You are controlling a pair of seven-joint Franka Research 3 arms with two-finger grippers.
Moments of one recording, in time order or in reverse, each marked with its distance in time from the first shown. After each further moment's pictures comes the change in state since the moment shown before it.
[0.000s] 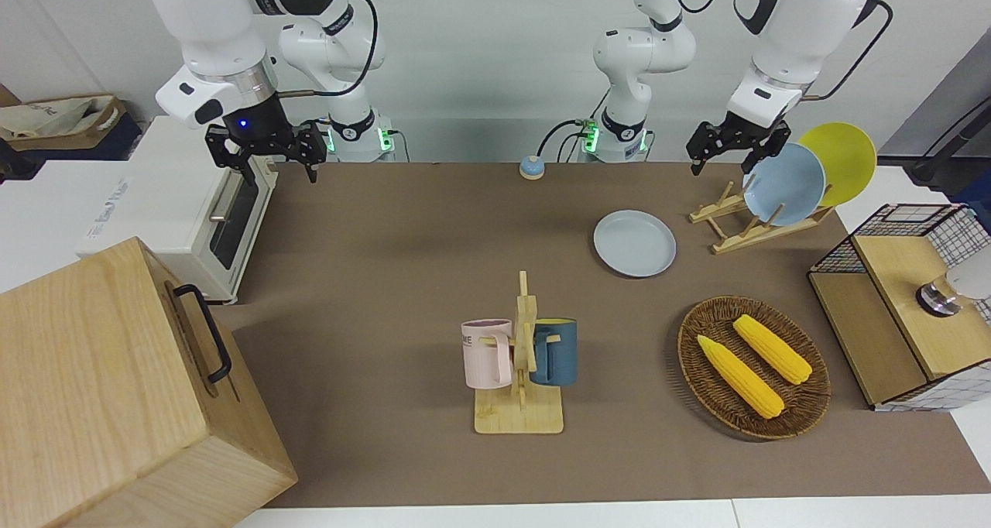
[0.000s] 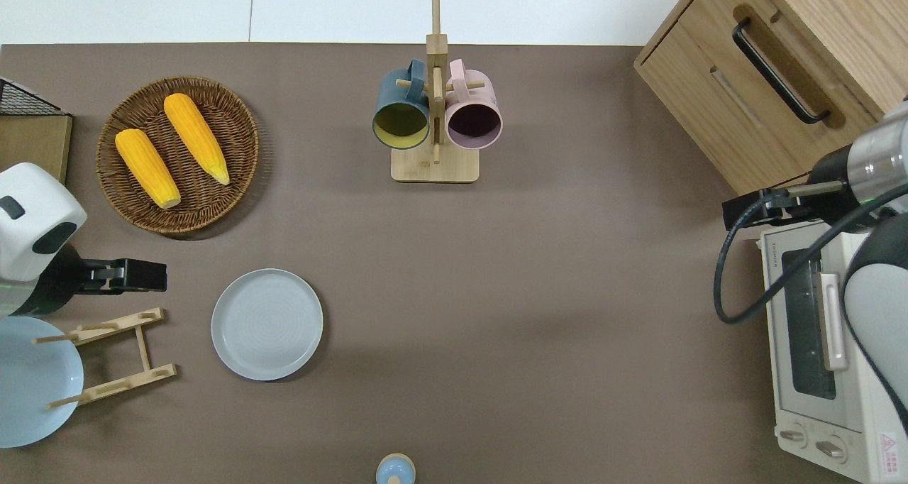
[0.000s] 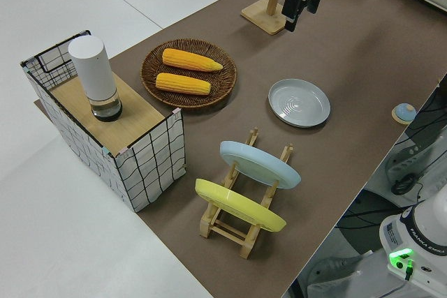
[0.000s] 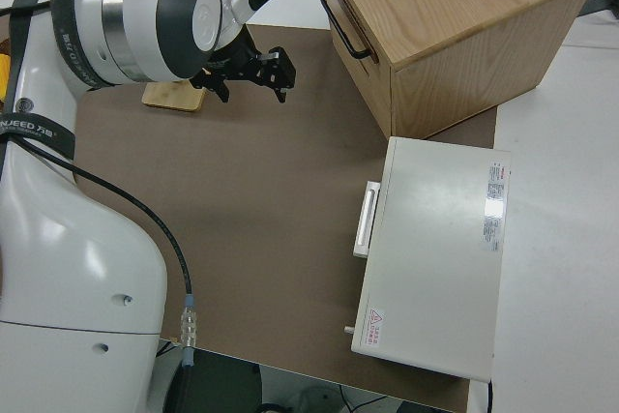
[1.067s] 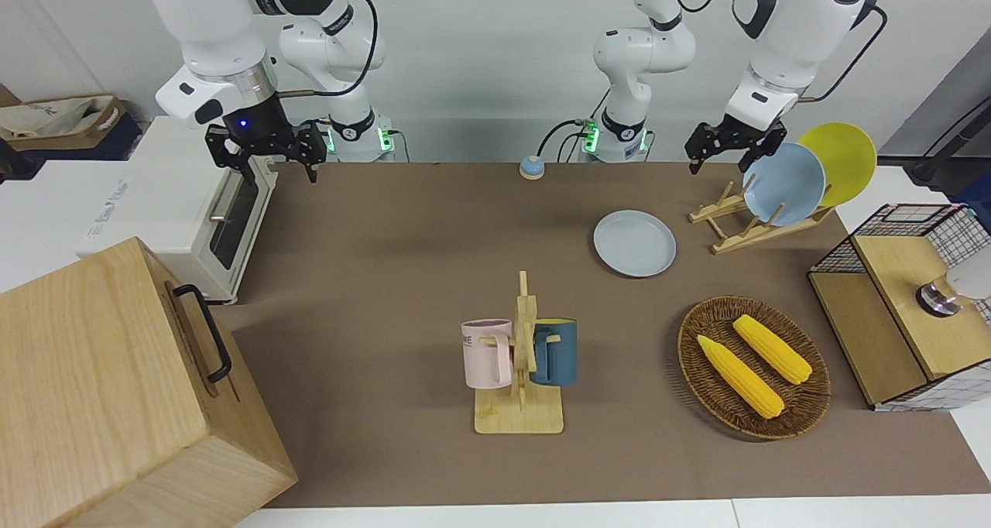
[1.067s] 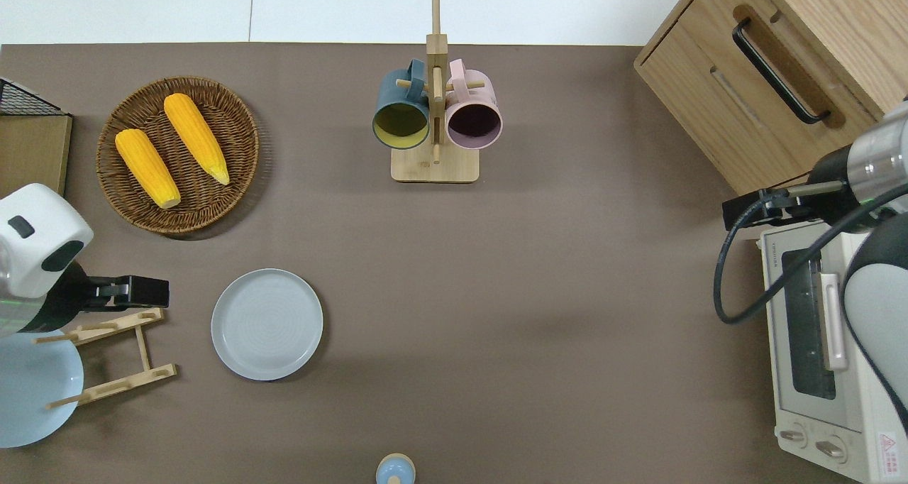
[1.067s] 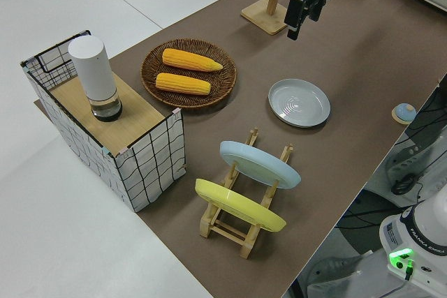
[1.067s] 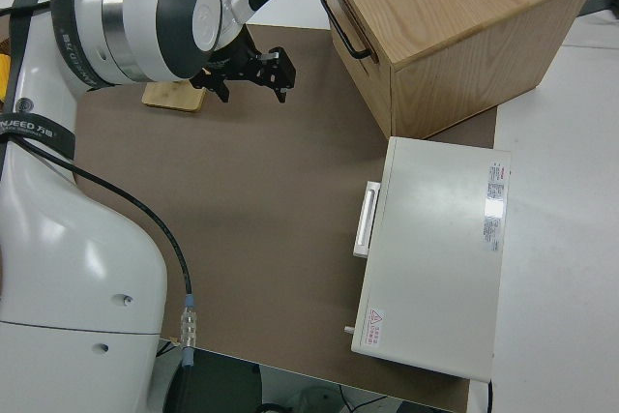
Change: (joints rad) left arm 0.001 -0.035 0.009 -0.075 0.000 0.008 0.000; right arm 0.000 0.000 0.000 0.000 0.000 0.000 0.000
